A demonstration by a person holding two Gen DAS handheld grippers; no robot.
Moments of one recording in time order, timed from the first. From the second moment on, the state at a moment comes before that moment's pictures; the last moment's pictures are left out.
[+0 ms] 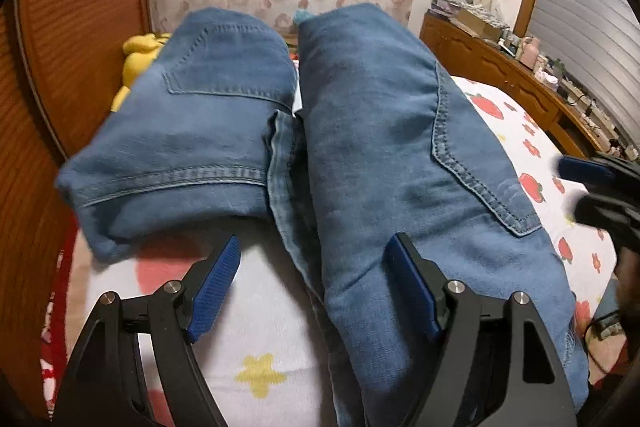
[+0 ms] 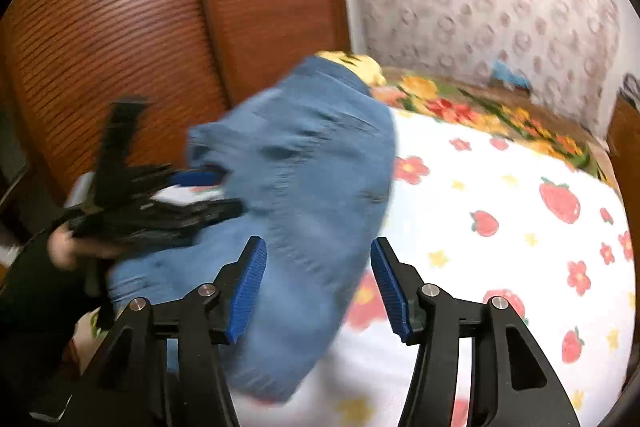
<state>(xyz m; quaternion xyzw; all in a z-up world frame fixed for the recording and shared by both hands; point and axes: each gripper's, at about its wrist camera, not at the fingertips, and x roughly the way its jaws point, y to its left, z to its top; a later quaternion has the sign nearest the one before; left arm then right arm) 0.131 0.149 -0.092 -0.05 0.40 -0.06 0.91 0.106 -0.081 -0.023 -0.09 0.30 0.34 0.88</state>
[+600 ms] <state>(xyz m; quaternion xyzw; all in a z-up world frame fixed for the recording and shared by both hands) 0.137 0.153 -0.106 -0.13 0.41 -0.13 0.89 0.192 -0.036 -0.070 0.02 0.39 0.42 0.82</state>
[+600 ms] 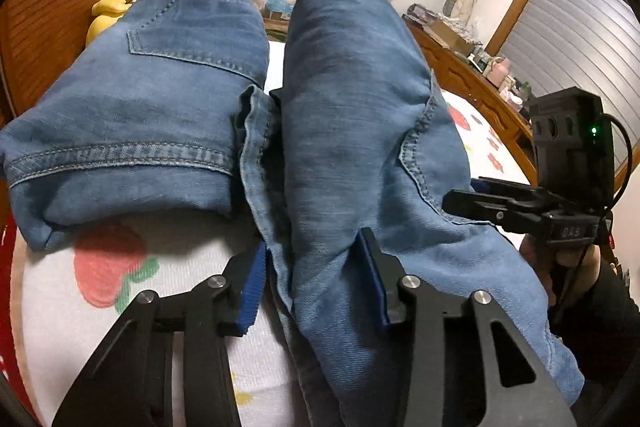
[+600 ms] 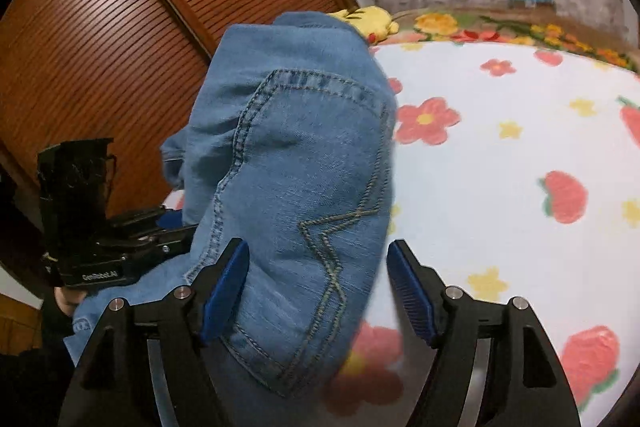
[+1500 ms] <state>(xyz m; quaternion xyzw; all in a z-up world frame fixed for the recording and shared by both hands) 0.123 0.273 0.078 -0.07 0.24 -0.03 0.97 0.202 0.180 0.111 -0.05 0.19 0.56 0.80</state>
